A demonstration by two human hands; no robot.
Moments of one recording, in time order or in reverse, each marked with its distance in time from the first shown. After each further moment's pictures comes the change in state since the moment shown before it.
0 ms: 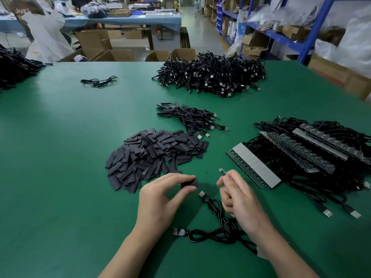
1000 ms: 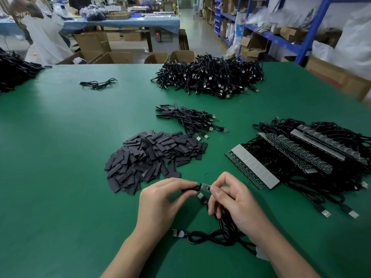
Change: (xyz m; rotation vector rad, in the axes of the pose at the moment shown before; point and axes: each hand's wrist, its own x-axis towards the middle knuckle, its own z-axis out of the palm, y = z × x) left_hand 0.001 -0.001 0.001 0.015 -0.025 0.089; right_hand 0.002 0.004 -0.002 0.093 -0.193 -0.090
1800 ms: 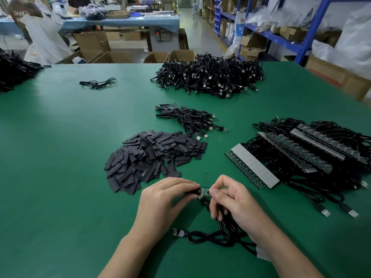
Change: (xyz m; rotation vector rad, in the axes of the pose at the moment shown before) left_hand 0.000 -0.010 0.000 0.176 -0.075 0.182; right_hand 0.000 -0.006 -0.002 -0.010 -0.039 0.093
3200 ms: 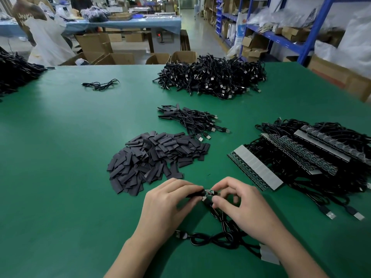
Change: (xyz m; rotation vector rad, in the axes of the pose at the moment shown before) left_hand 0.000 0.004 -0.001 0.056 -0.011 0.022; right_hand -0.008 -0.008 -0.006 -0.480 0.139 -0.098
